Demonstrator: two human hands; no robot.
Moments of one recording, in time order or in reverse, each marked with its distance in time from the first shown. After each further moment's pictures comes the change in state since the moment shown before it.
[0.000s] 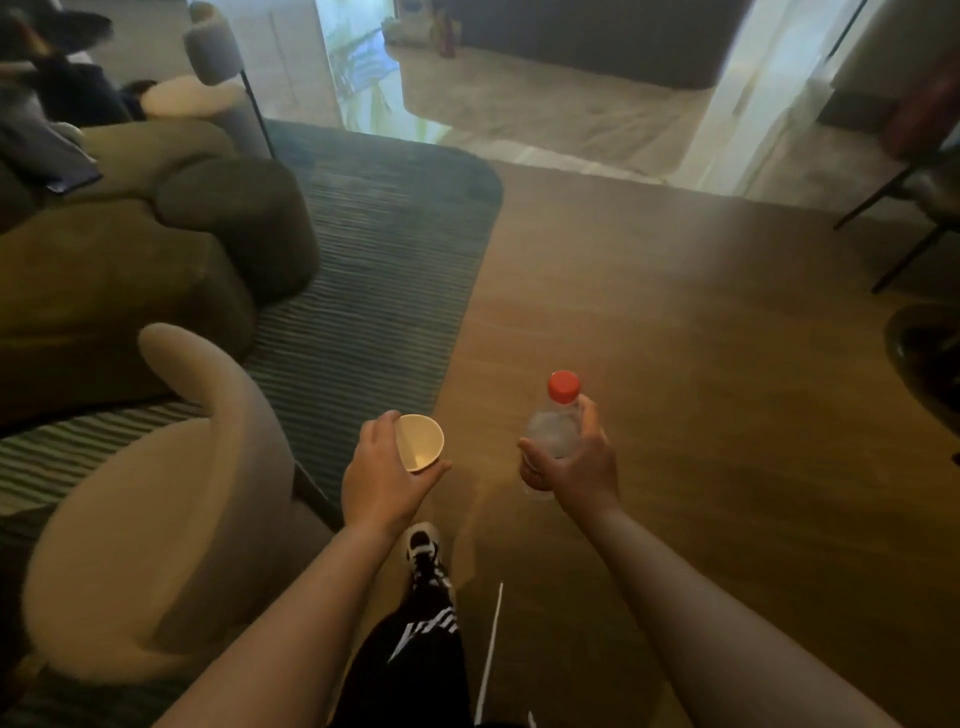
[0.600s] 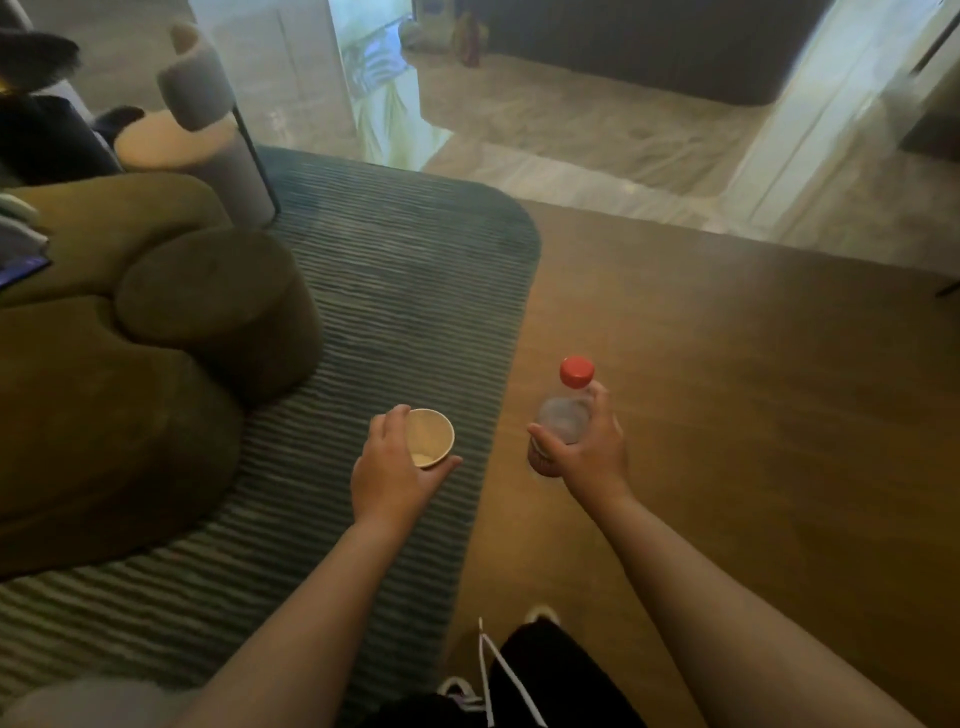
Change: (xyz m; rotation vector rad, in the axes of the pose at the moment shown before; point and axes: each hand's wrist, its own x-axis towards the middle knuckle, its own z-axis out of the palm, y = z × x) left_hand 0.567 -0.006 0.027 0.004 0.000 -0.049; right_hand 0.544 -0.094 0.189 0.056 -0.033 0.004
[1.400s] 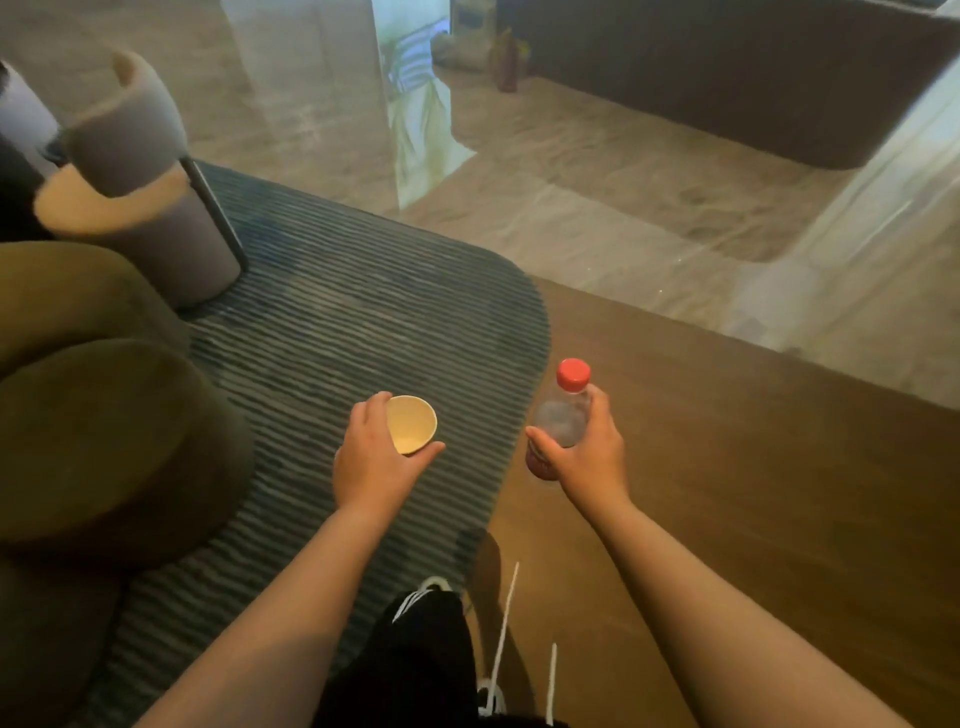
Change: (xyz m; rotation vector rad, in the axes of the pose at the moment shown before) left_hand 0.604 0.168 0.148 0.020 0.093 -0.131; right_hand 0.660 0.014 0.033 0.018 -0.139 -0.005
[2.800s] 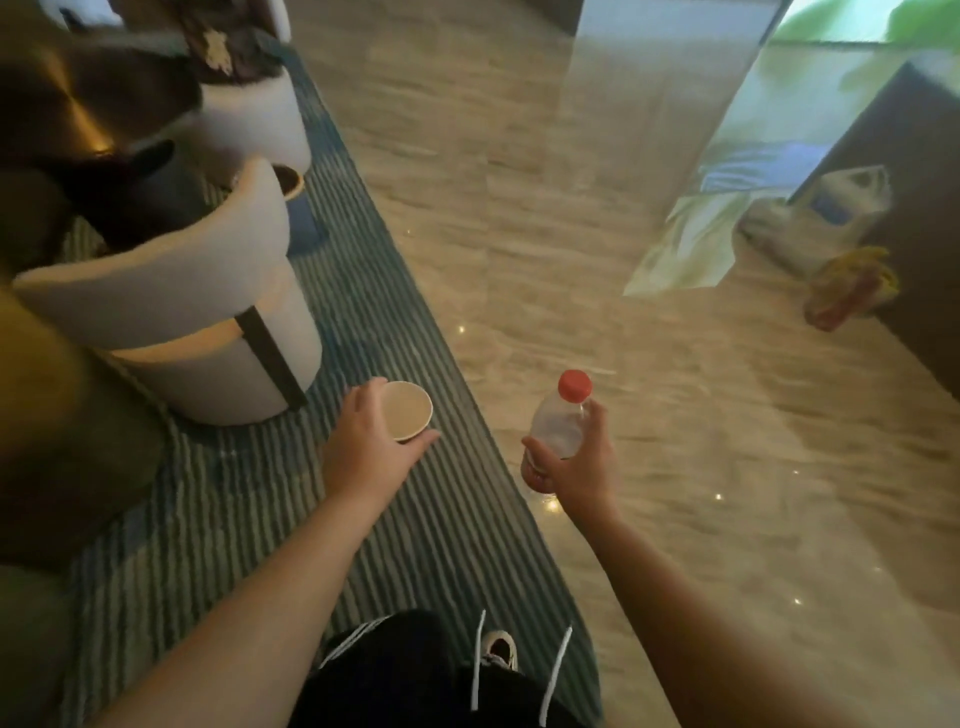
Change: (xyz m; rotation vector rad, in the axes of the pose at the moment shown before) left_hand 1.162 0.044 0.073 -0.008 0.491 -0.528; right_hand 1.225 -0.251 0.438 -0.059 -0.597 -0.286
